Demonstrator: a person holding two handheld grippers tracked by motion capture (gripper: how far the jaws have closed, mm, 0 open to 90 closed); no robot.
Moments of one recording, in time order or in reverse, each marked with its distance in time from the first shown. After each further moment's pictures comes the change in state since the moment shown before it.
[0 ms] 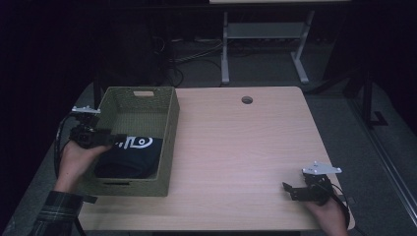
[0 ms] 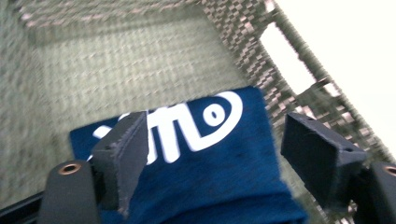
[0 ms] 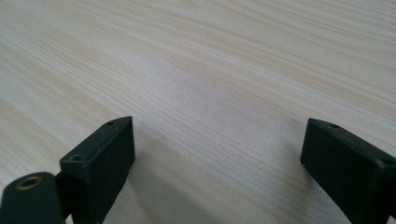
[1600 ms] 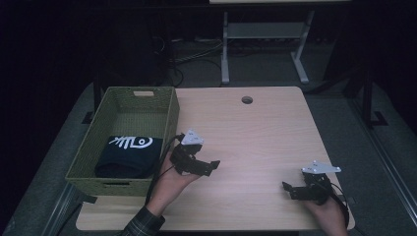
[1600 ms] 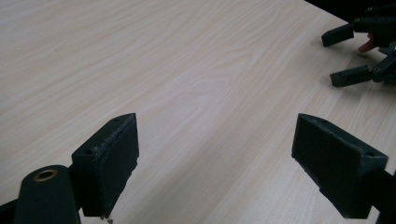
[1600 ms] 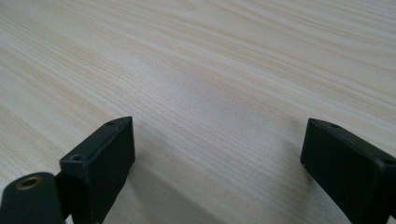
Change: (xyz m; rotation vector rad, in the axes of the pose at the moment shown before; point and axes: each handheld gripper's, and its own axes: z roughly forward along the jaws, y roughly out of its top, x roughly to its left) left arm -0.217 -0.014 0.122 -0.066 -0.239 0.312; right arm 0.000 0.002 0.002 0.002 -0.004 -0.002
